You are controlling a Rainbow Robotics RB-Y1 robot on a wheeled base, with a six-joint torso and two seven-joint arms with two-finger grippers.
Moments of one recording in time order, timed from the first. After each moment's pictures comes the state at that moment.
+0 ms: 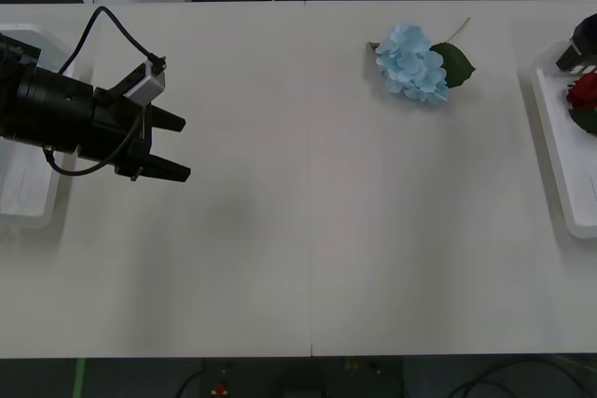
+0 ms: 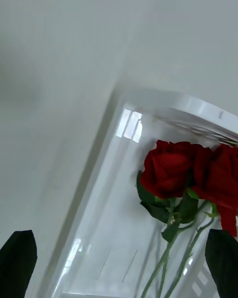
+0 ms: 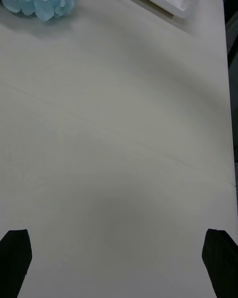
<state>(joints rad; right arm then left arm) -1.09 -0.88 0.33 -0.80 -0.79 1.33 2.00 -0.56 0.91 -0.33 -1.45 1.80 1.25 -2.63</state>
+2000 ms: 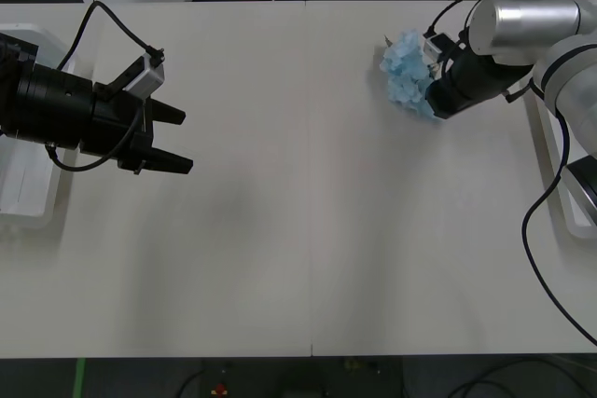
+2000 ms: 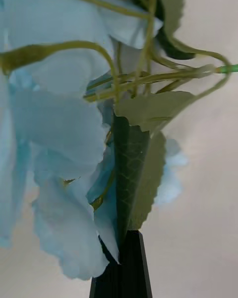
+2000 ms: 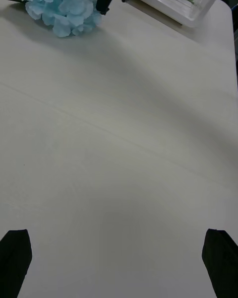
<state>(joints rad) -1.14 -0.47 0.37 -0.47 -0.77 1.09 1.99 -0.56 0.91 -0.33 -1.45 1.81 1.21 -2.63</state>
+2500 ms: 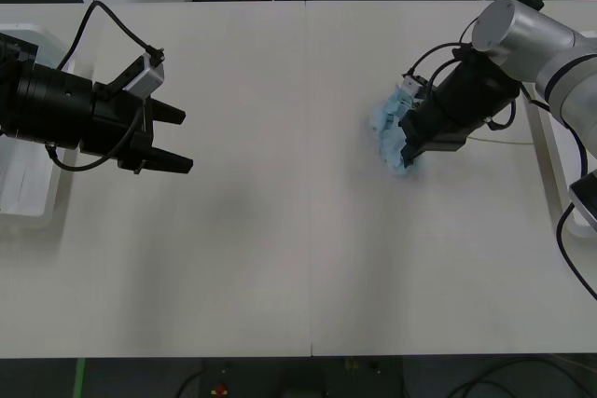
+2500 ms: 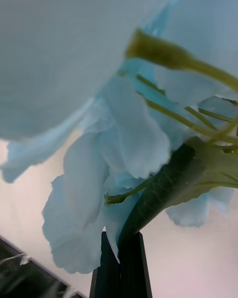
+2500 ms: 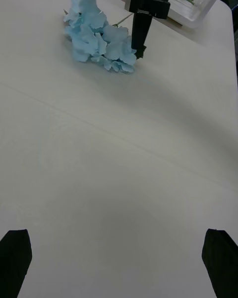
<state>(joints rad) -1.13 -0.51 0.59 -0.46 -1.38 1.40 1.83 -0.57 0.91 -0.33 -1.45 1.82 1.21 -2.63</state>
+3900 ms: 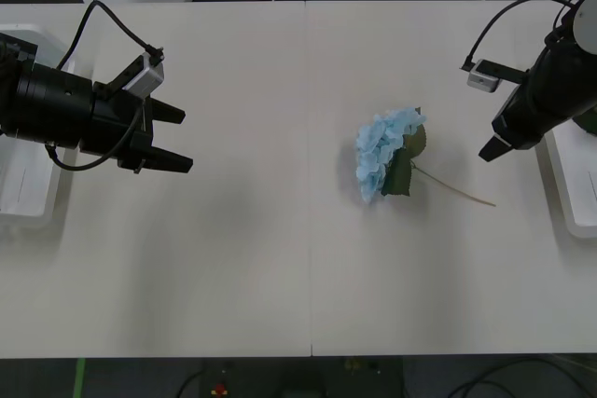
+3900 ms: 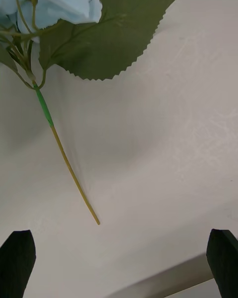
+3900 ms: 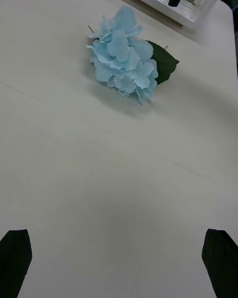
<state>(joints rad) -0.93 -0.95 0.68 -1.13 -1.30 1.34 2.21 -0.57 0.91 -0.33 -1.45 1.82 1.21 -2.63</state>
